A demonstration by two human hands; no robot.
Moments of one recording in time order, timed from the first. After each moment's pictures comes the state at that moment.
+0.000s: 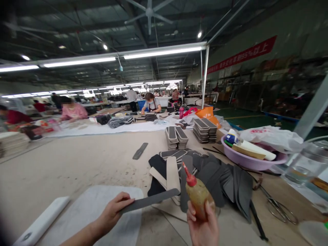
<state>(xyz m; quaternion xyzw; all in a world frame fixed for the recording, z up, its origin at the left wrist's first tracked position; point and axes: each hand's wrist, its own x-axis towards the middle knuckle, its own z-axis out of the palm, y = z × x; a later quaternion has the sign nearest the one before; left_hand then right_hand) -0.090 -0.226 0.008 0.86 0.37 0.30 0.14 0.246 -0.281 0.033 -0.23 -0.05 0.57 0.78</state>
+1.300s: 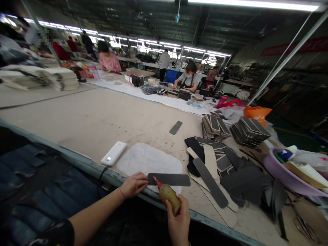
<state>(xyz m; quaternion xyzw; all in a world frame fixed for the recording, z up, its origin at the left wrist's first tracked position) -0.223 -0.327 -0.046 0.85 0.39 0.35 0.07 0.036 -0.380 -0.030 -0.60 -0.57 0.26 0.49</state>
